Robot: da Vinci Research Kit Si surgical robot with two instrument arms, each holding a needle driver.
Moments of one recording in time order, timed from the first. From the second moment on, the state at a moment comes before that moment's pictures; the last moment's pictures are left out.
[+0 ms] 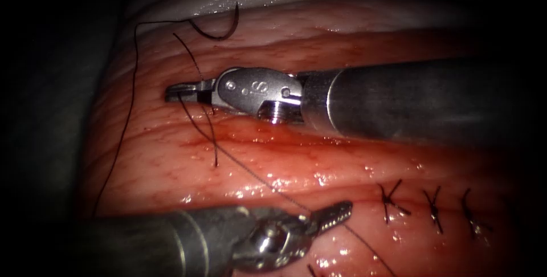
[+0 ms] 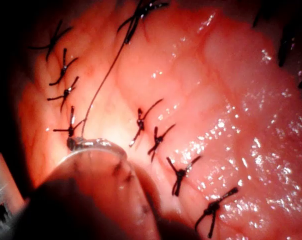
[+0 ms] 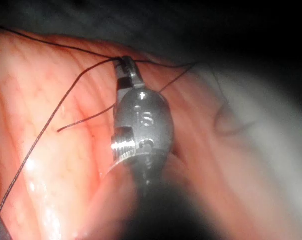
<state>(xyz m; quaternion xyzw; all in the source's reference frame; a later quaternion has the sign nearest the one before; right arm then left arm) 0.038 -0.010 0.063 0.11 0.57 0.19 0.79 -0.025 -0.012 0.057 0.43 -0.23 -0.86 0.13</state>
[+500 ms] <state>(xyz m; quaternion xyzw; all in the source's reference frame) 0.035 -0.011 0.062 0.12 0.58 0.20 0.78 -0.006 -0.015 0.051 0.40 -0.24 -0.88 0.10</state>
